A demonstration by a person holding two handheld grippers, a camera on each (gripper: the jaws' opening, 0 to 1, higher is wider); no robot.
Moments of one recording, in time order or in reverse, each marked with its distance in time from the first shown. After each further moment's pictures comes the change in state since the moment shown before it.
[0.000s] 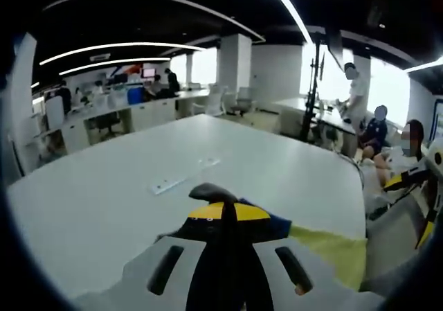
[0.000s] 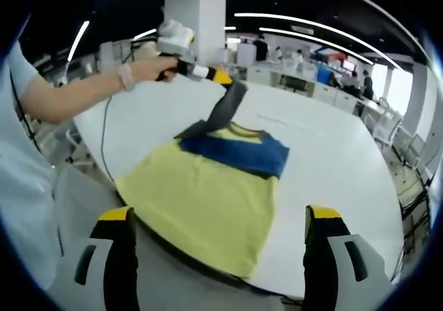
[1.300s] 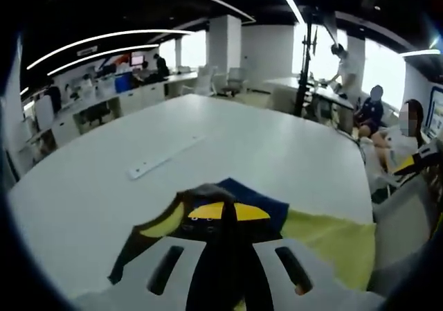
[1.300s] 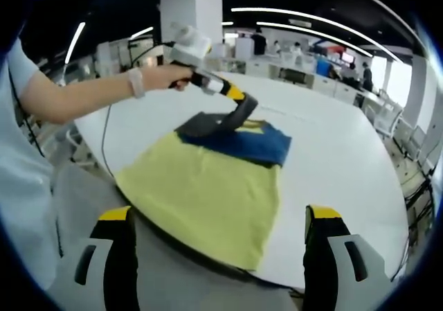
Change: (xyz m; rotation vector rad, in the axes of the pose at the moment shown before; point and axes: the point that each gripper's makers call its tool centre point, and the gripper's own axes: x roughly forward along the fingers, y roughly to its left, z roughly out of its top) left arm 0.049 -0.022 -0.044 0.049 0.120 -0.047; right arm 0.003 0.003 -0.017 0.036 0.025 0.003
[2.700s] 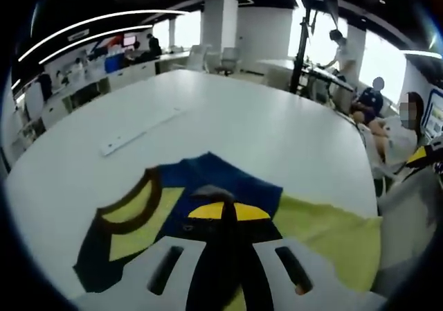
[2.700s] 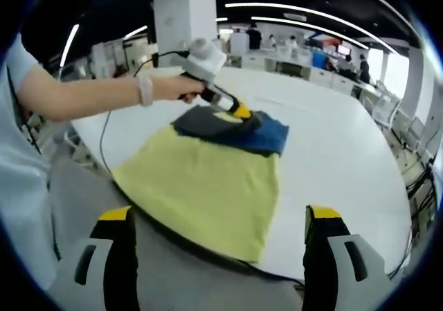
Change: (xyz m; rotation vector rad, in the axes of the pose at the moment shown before) left arm 0.047 -0.033 -0.045 -0.022 0.123 -0.044; right arm 0.002 -0.003 -0.019 0.031 0.035 -0.005
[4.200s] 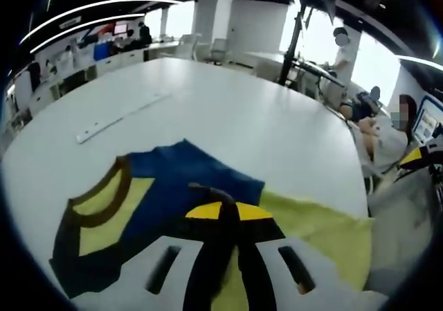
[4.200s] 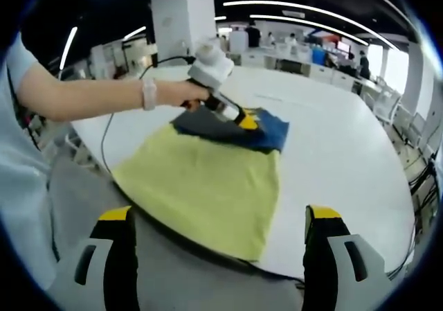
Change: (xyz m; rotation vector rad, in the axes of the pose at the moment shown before) left arm 0.019 -0.029 -0.011 -0.041 0.047 -0.098; right arm 0.003 -0.002 -0.003 0.021 0.002 0.012
